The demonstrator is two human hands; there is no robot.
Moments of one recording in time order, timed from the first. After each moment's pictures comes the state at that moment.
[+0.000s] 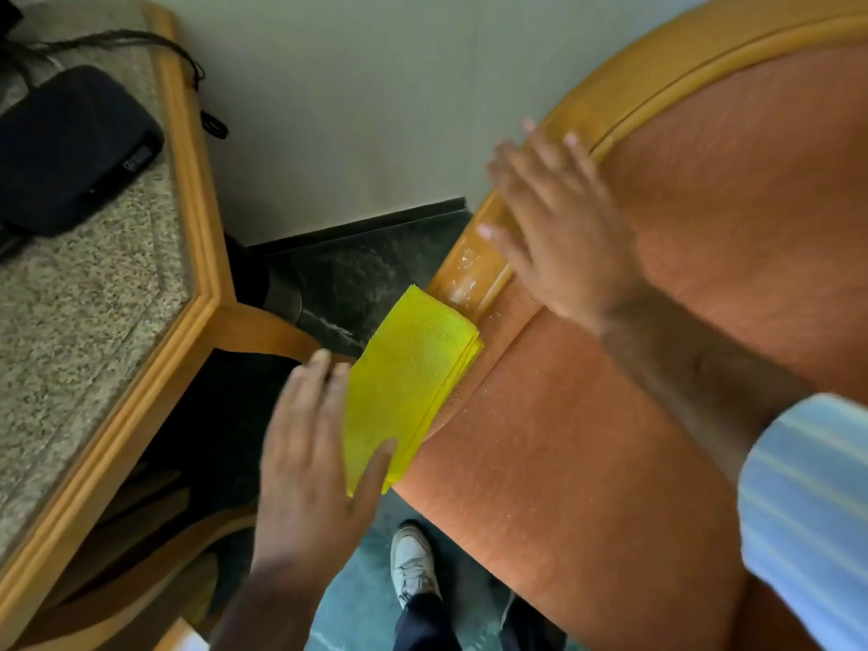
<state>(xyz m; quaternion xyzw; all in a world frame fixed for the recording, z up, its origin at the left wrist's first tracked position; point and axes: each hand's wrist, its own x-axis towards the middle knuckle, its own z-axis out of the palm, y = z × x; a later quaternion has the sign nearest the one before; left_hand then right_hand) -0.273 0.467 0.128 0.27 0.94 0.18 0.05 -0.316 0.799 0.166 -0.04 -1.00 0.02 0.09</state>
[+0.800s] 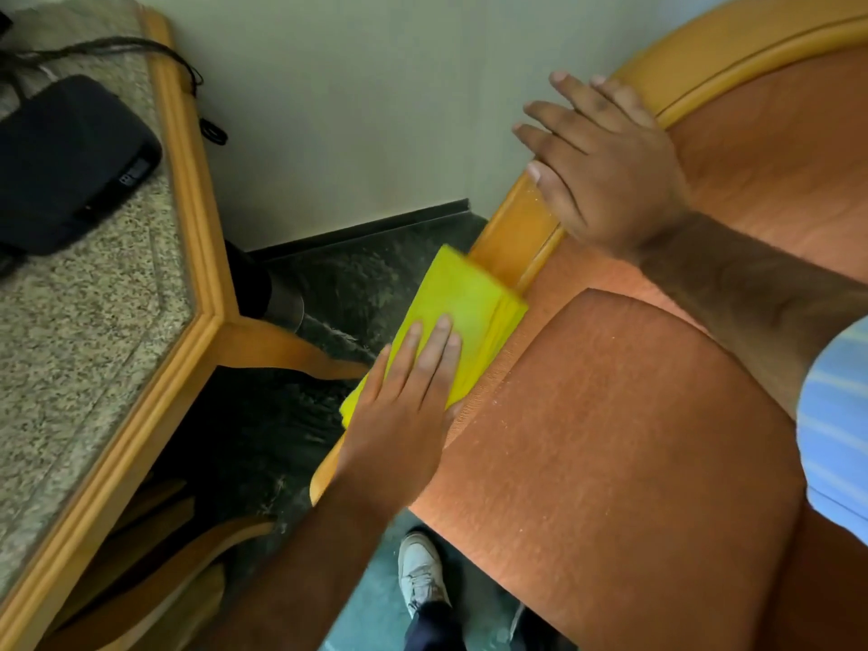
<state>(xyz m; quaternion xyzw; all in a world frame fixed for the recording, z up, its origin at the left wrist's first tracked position) -0.310 0.537 0.092 0.45 0.89 0.02 0.06 -0.358 0.872 0.143 0.04 -0.97 -0.06 0.22</state>
